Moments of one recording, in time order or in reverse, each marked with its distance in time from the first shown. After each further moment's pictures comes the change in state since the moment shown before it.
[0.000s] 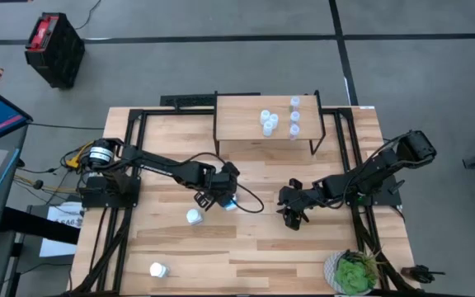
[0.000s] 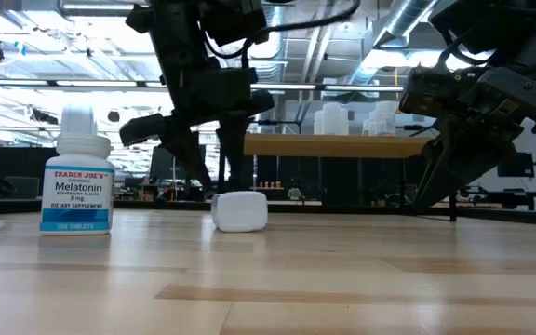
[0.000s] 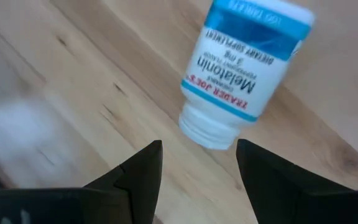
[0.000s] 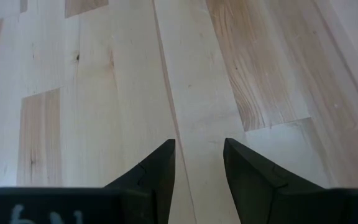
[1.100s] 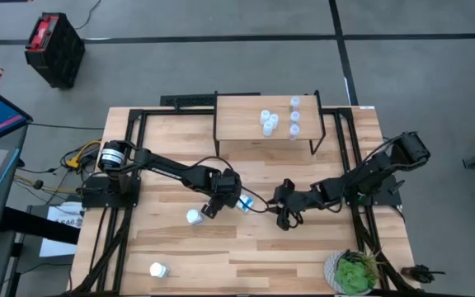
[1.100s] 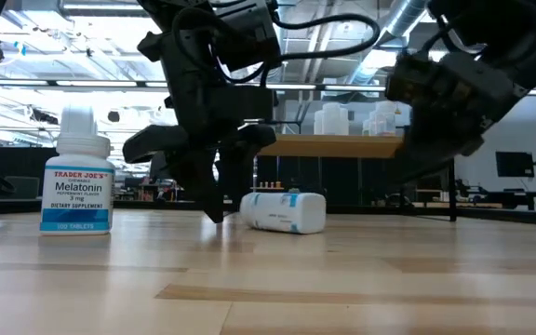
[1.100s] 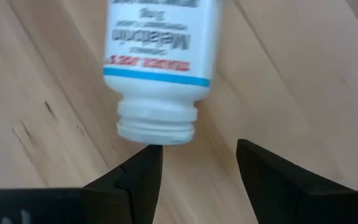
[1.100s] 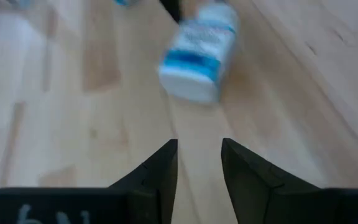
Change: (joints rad) left arm 0.004 0.103 0.000 0.097 0.192 -0.335; right arm 0.016 0.076 0.002 0.259 0.125 0.043
